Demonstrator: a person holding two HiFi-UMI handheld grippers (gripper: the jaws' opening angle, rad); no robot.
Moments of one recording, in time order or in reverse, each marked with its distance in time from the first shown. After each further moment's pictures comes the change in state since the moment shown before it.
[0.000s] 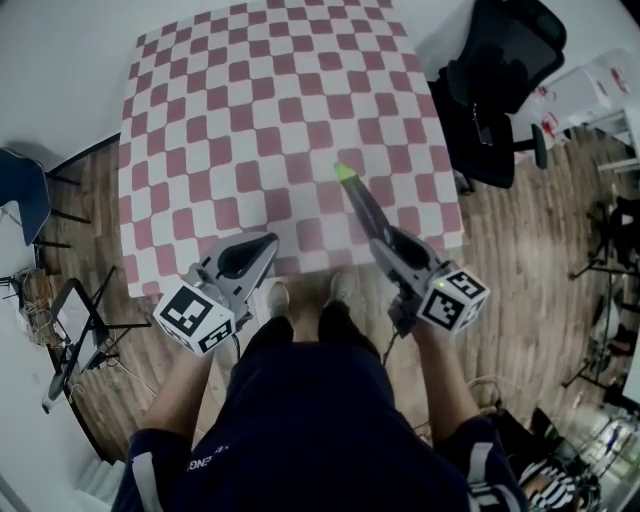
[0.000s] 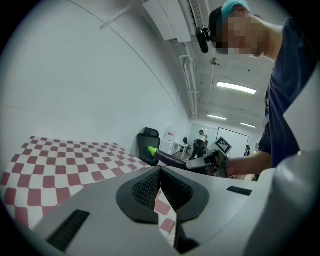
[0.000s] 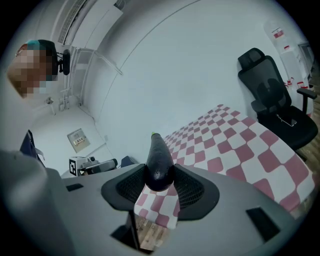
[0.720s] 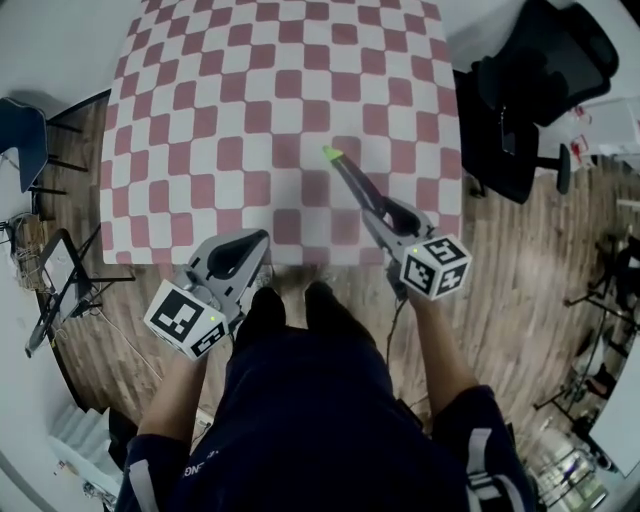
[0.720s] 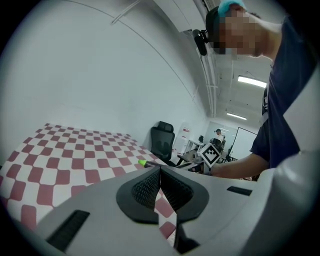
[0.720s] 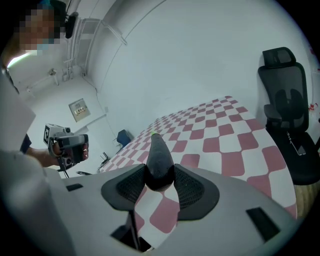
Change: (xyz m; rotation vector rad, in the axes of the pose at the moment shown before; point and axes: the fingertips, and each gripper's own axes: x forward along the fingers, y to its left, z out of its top) left arm 0.057 0.000 -0.030 -0.111 0.054 0.180; right arm 0.058 -0.131 -0.018 -0.225 0.255 -0.003
